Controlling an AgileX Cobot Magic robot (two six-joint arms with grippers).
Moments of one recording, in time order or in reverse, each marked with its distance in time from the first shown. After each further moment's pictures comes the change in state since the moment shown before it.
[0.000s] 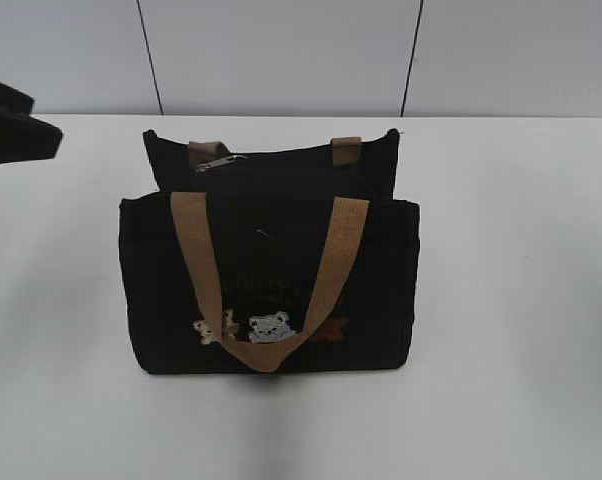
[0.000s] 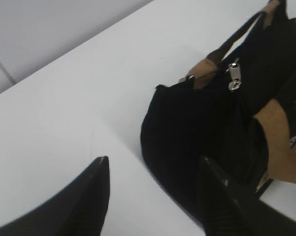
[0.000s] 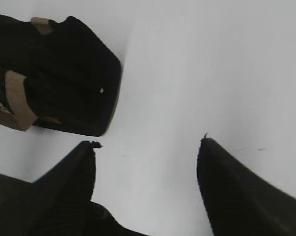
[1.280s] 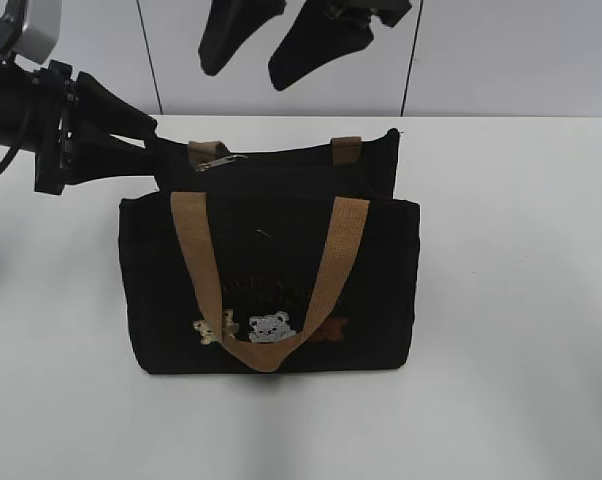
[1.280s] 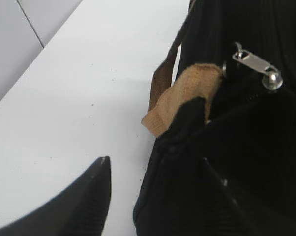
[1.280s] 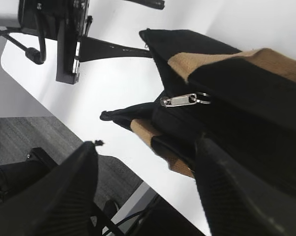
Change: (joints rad) left arm 0.000 0.642 -0.279 -0.366 0.271 0.832; right arm 0.577 0.901 -0.723 0.177 0.030 0.301
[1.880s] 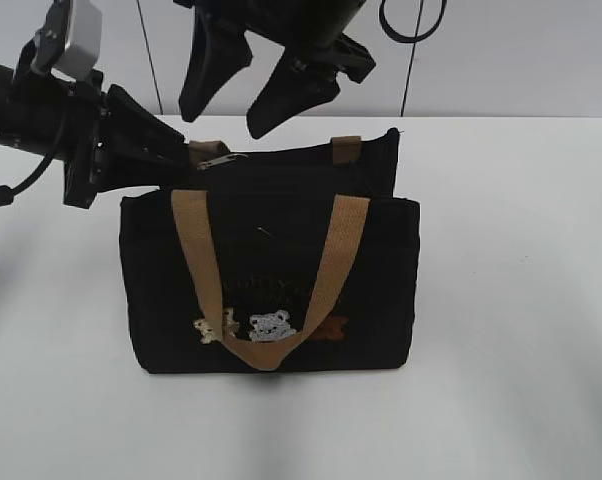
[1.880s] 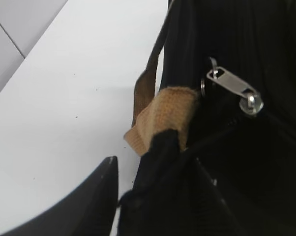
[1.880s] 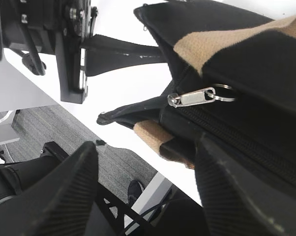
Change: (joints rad) left arm -0.083 0.003 0.000 0.015 -0.058 0.014; right arm 0.016 0.108 -0.002 0.073 0.003 0.051
